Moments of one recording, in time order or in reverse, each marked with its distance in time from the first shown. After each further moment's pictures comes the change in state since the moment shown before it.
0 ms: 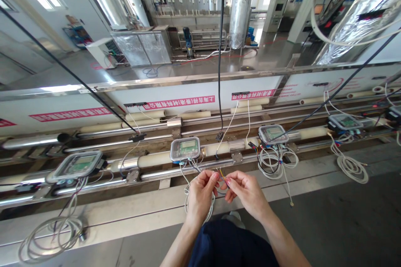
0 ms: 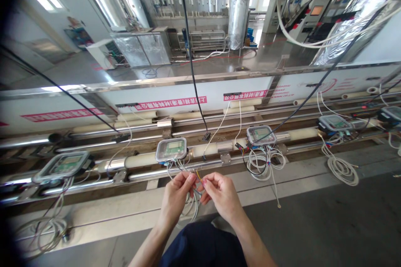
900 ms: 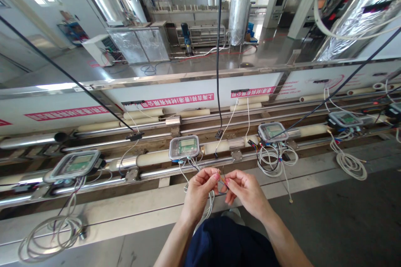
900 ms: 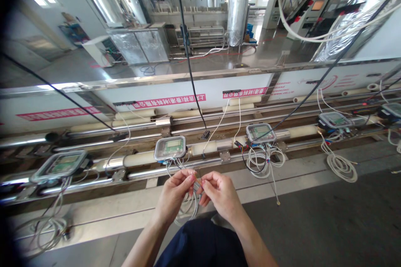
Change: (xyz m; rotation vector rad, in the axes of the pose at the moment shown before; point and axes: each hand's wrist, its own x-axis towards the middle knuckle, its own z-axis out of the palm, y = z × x) left_hand 0.004 -0.003 -0.010 -0.153 -0.174 -0.040; right_hand -0.001 0.002 -0.003 0.035 -0.036 0.036
